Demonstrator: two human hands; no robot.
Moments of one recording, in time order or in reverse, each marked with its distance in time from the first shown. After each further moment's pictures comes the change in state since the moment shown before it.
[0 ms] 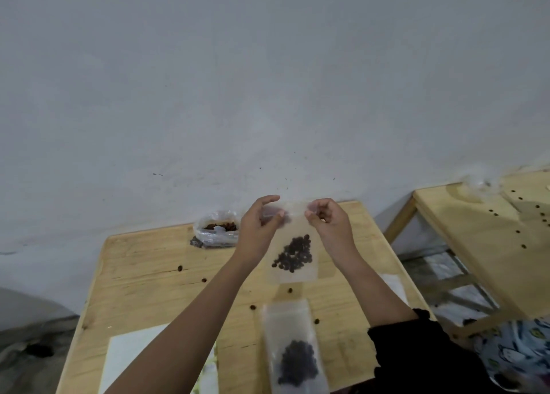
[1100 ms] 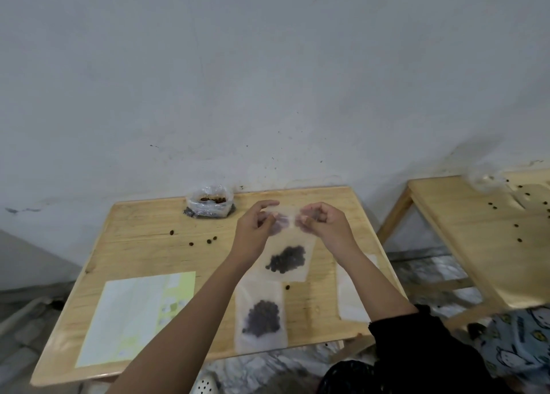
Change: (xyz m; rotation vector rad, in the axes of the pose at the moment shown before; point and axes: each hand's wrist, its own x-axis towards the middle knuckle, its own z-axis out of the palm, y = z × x) left_hand -0.076 -0.010 0.065 -0.007 0.060 -0.057; right_hand -0.048 0.020 -0.081 0.168 -0.240 0.182
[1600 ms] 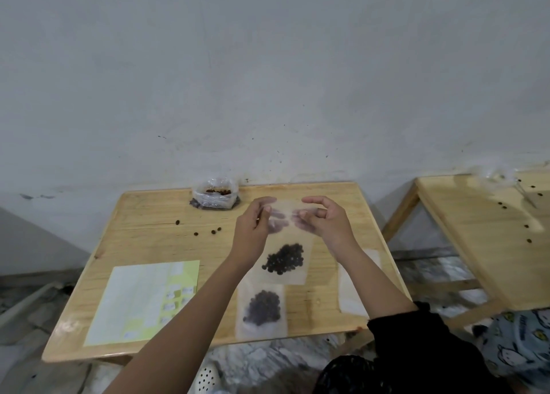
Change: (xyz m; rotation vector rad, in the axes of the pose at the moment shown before) left_hand -0.018 -0.004 0.001 0.006 0.087 0.055; right_hand -0.010 0.001 0.004 0.107 -0.053 0.035
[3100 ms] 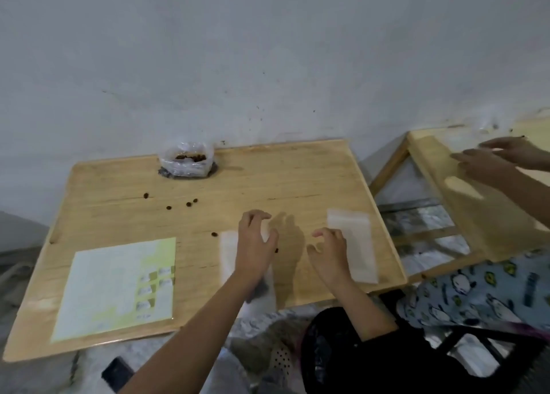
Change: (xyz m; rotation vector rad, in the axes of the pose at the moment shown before) left_hand -0.031 -0.084 0.035 0.539 -0.062 -0.078; right_hand -0.027 0.122 -0.042 -0.926 0.267 0.242
